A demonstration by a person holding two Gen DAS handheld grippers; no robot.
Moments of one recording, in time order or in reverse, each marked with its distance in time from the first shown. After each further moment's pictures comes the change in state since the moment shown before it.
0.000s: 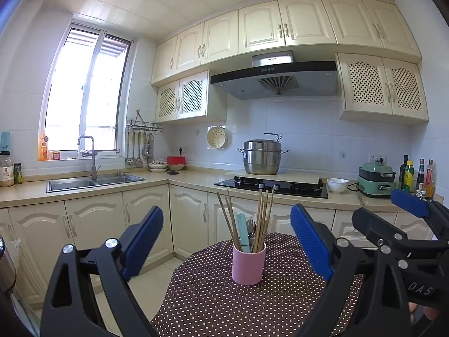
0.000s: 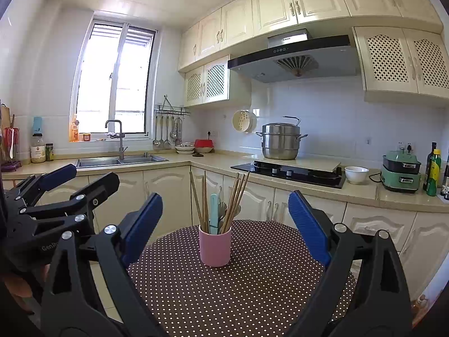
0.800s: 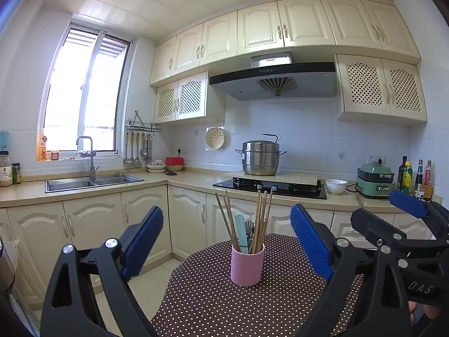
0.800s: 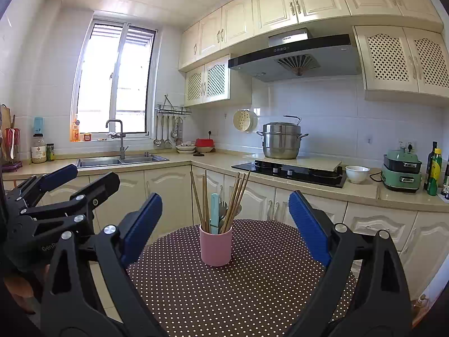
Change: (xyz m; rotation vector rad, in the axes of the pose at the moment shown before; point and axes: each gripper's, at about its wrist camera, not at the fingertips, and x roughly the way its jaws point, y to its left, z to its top) left arm 0.002 0.003 -0.001 0.000 -0.006 -0.010; right arm 0.000 0.001 0.000 0.002 0.005 0.003
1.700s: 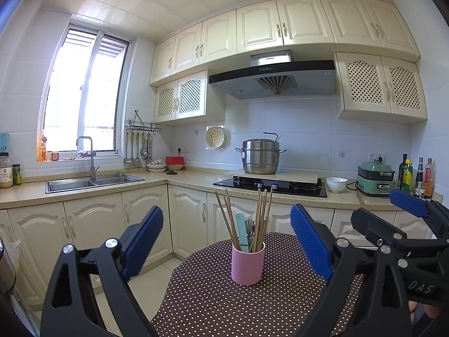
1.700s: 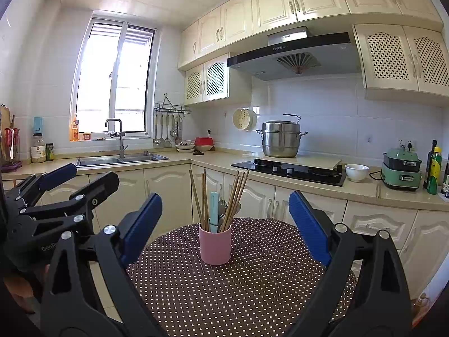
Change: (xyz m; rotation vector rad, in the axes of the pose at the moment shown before) left arm 0.002 0.000 -0.001 0.005 0.005 0.000; right arm 0.002 -0.002 0.000 0.003 0.007 0.004
